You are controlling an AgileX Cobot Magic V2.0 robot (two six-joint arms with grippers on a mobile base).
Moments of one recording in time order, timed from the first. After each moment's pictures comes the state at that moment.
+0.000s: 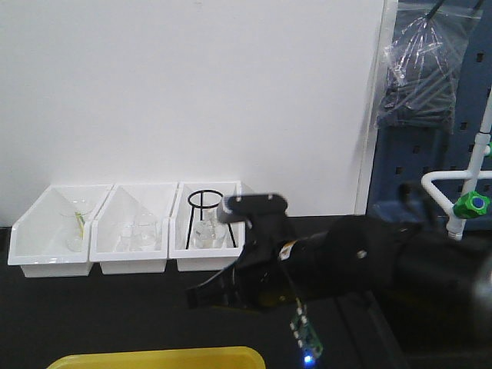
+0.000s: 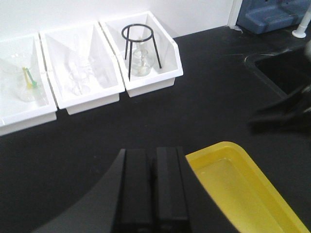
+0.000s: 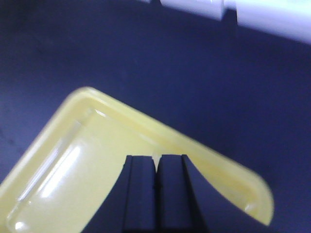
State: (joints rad) left arm -0.13 0.93 -1.13 -0.28 0.78 0.20; right arm 0.60 1.66 -1.36 0.43 0.50 -0.23
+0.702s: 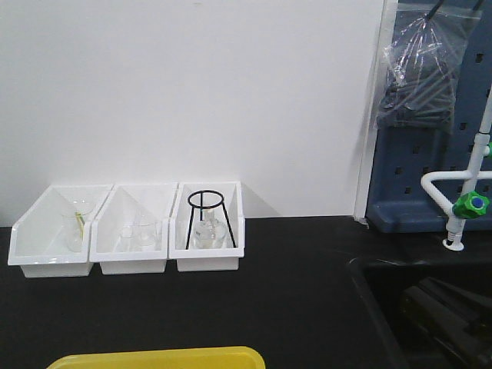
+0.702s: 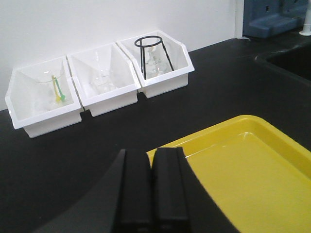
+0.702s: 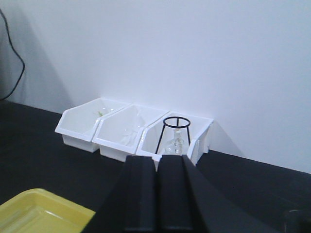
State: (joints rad) left arm -0.13 0.31 -0.44 -0.28 0.49 0.33; right arm 0.60 0.70 -0.48 0.45 -0.17 -0.47
